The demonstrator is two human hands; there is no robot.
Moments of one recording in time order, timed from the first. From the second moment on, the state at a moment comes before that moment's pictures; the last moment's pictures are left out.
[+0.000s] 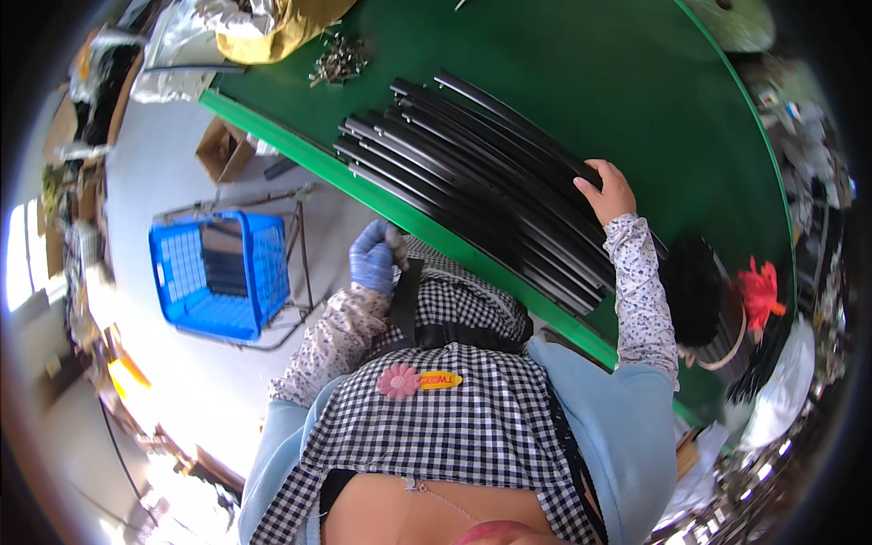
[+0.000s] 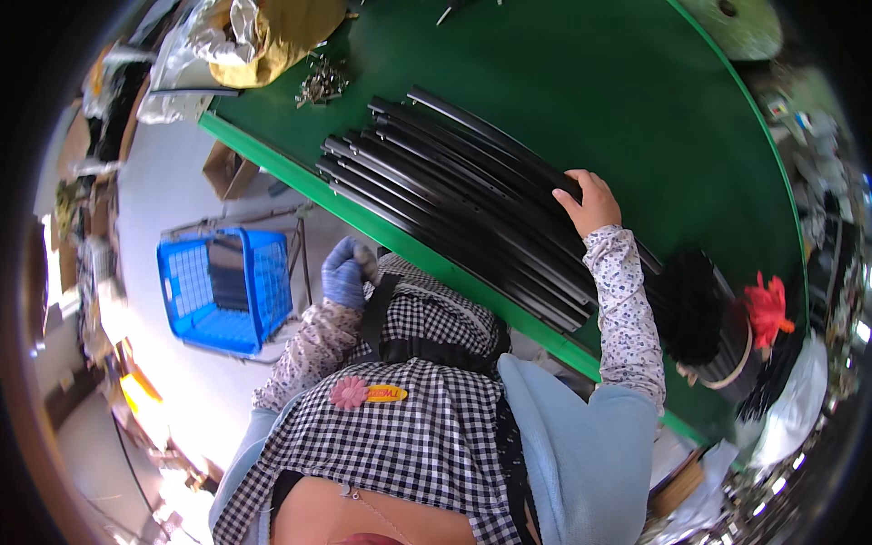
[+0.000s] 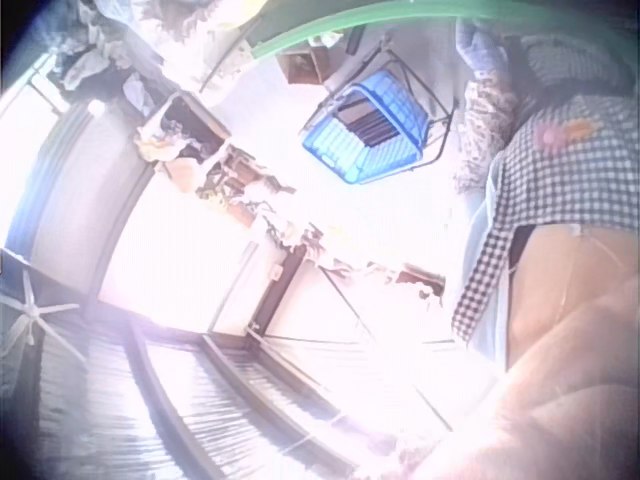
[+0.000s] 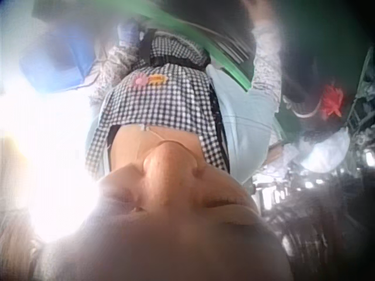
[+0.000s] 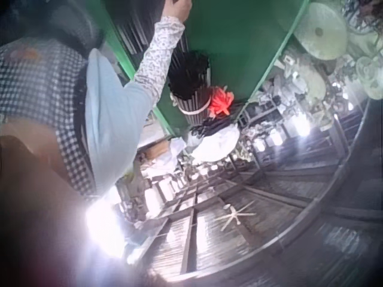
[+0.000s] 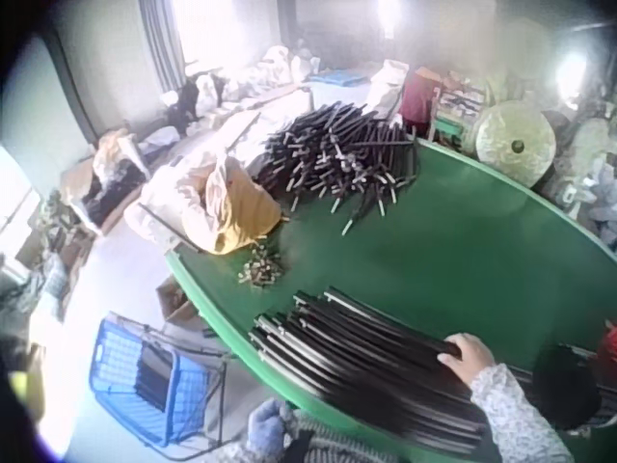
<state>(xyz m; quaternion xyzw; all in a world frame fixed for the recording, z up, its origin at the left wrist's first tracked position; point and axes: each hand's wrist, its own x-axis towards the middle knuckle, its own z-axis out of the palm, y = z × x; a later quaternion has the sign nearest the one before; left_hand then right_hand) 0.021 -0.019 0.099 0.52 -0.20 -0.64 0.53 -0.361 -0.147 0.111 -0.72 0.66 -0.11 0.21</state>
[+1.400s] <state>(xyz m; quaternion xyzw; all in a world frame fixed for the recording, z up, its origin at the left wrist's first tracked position) -0.090 0.005 0.035 0.37 0.13 -0.74 0.55 -0.275 -0.137 0.027 -0.52 0.29 0.00 0.80</state>
